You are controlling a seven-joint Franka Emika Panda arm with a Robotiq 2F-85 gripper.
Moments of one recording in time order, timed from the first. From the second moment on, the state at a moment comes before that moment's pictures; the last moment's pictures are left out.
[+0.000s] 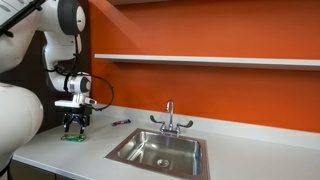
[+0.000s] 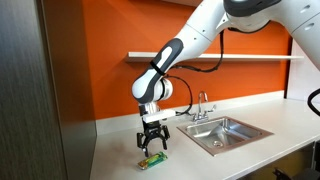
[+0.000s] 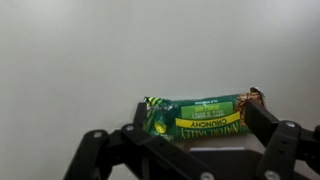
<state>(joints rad) 0.34 0.52 0.19 -1.93 0.01 2.16 0.31</state>
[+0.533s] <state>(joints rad) 0.36 0.47 0.17 -2.02 0.04 2.25 0.55</state>
